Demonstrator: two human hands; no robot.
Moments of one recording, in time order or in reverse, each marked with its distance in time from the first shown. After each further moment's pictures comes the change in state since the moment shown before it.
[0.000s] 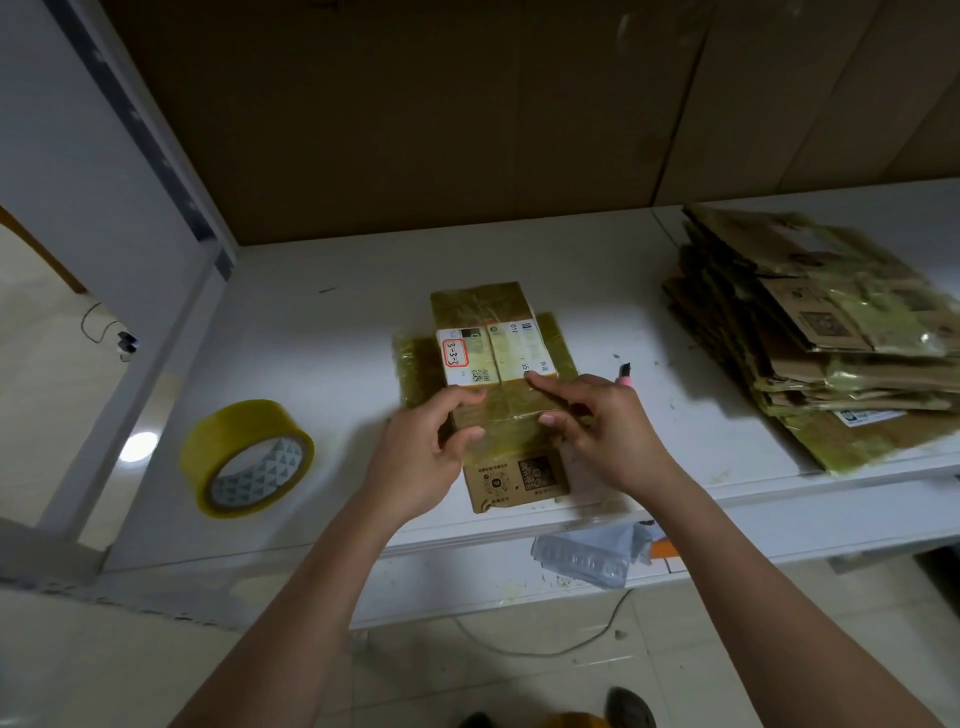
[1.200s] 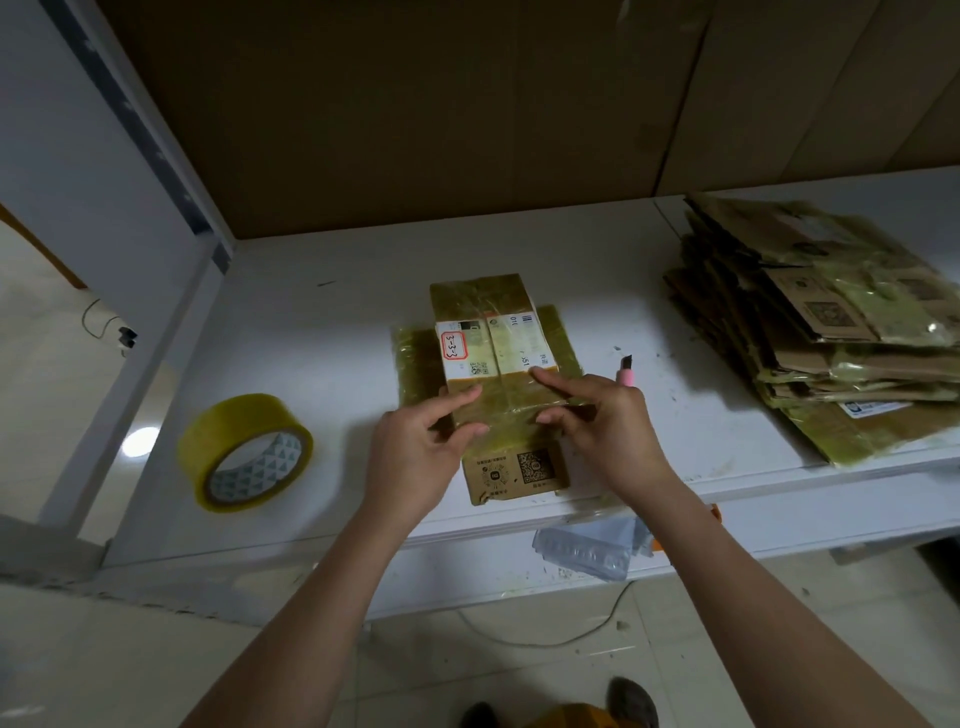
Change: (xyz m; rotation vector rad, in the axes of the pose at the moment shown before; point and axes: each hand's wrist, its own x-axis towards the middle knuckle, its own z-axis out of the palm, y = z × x) left_hand -0.010 0.010 0.007 -0.188 0.164 -0.079; right_hand -0.007 -0.002 0.004 0.061 0.068 0.026
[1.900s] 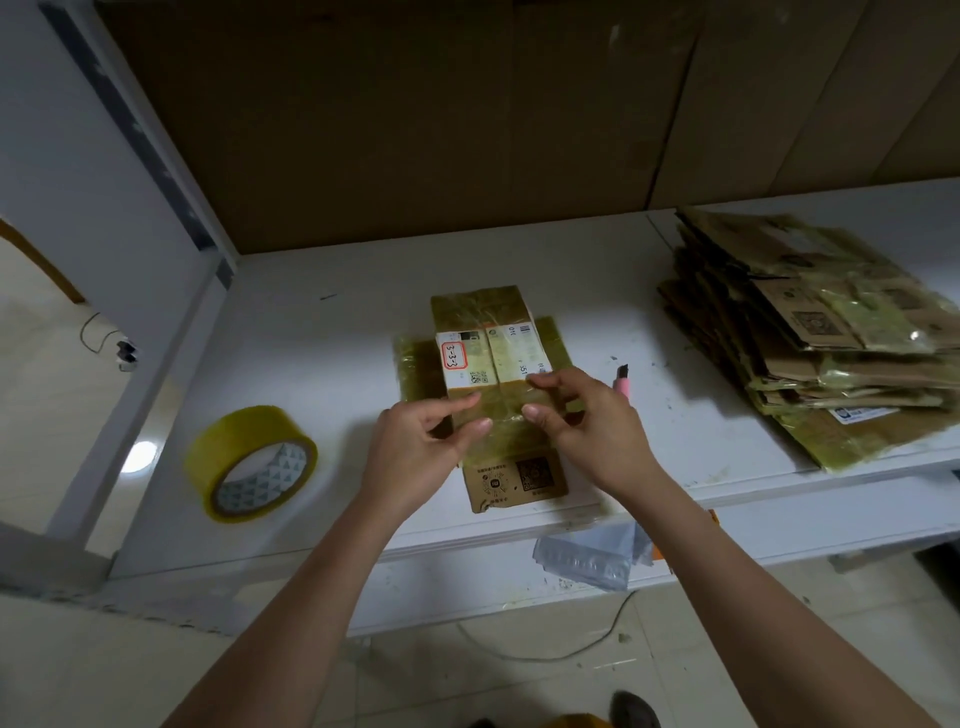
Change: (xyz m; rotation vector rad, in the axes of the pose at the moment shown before) left_hand 0.010 0.004 -0.008 -0.028 -0.072 -0.075; right_hand 0.004 -0.025 -0.003 -0.040 -0.061 0.150
